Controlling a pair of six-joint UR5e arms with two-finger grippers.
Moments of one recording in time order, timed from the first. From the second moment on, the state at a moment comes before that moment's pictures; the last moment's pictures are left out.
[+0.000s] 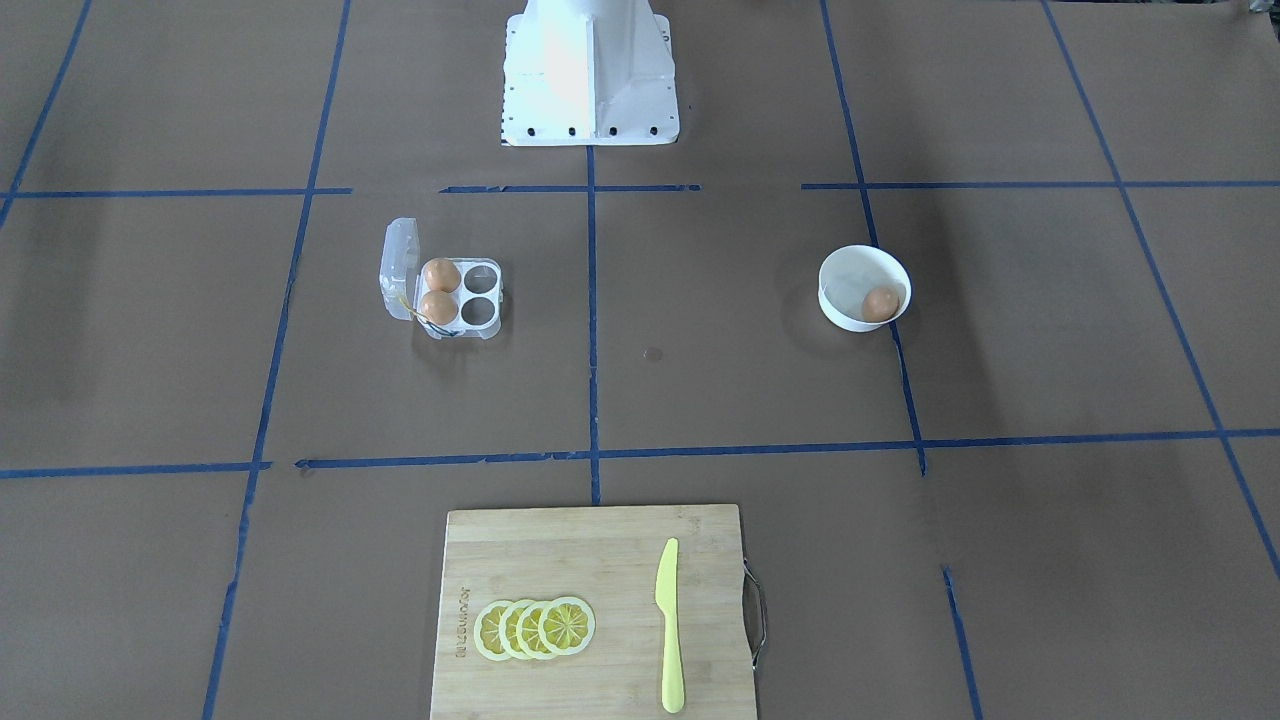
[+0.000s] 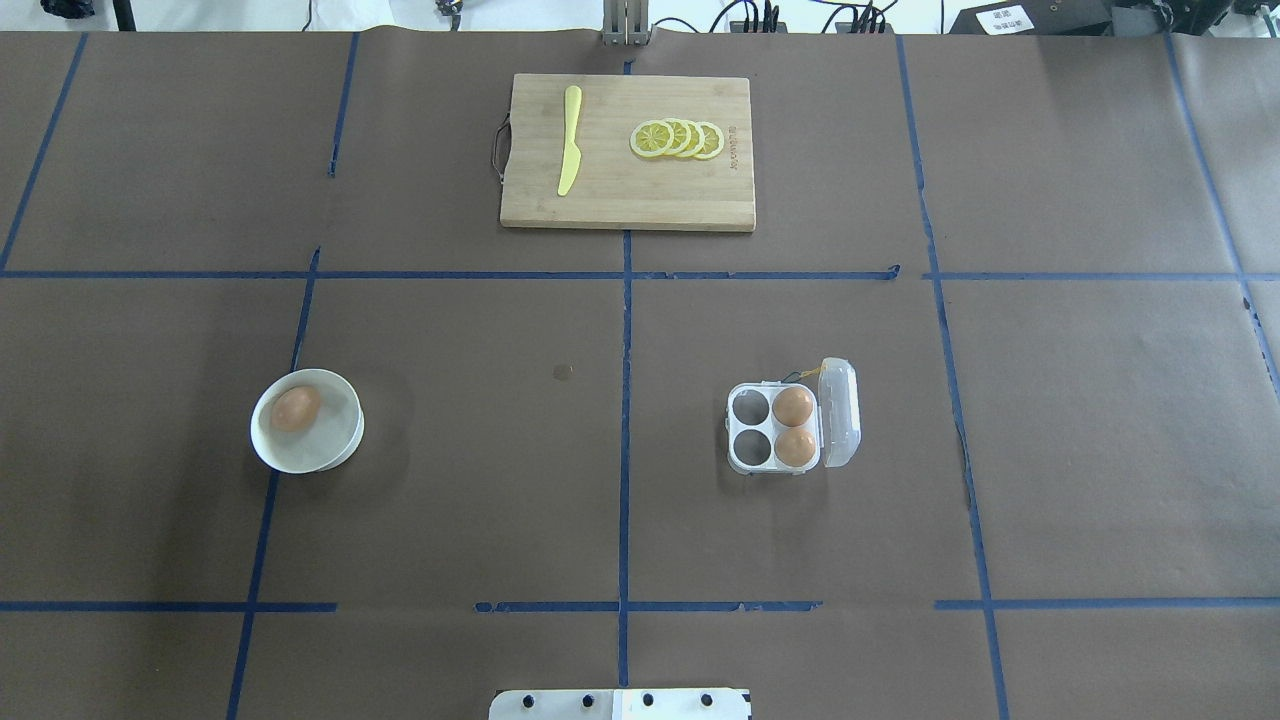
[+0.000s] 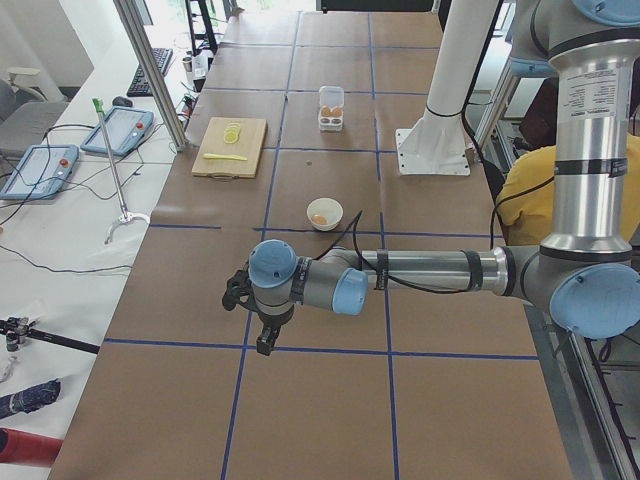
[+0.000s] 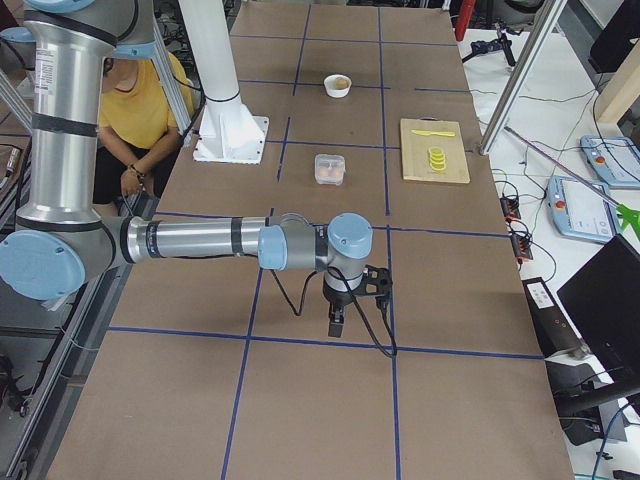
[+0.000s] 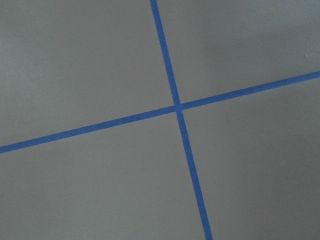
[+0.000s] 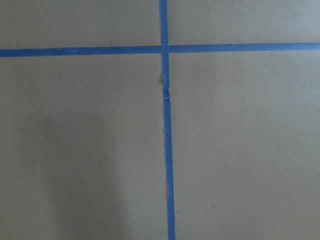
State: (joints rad) left arm -1.50 -1.51 -1.60 -1.82 -2.37 0.12; right arm 1.43 -1.71 1.79 -1.61 2.26 0.16
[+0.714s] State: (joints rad) left arm -1.42 -1.57 -1.60 -2.08 -2.44 0.12; right arm 1.36 -1.62 1.88 -1.60 2.31 0.17
